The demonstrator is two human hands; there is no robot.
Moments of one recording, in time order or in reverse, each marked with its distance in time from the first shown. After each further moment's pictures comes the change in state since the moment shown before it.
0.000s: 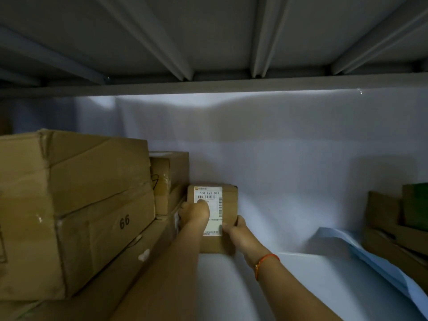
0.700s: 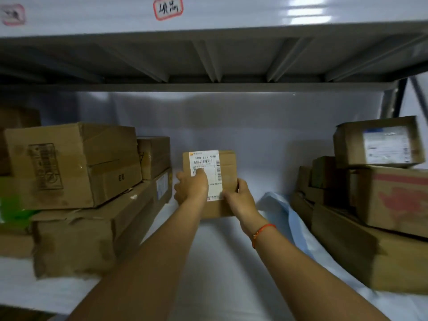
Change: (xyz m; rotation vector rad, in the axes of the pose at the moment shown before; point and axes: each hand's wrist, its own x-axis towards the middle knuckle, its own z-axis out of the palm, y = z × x) left_hand -0.207 0.025 -0.028 -0.223 -0.003 0.071; right_hand -0.186 -0.030 -0.088 -0.027 0.230 -0.193
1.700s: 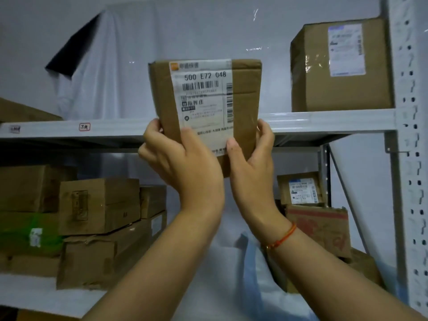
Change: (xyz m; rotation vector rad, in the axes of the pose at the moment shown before) left_hand -0.344 0.164 -0.086 -0.661 0.331 0.833; right_hand -0.221 -0.180 -0.165 0.226 0.278 -0.899
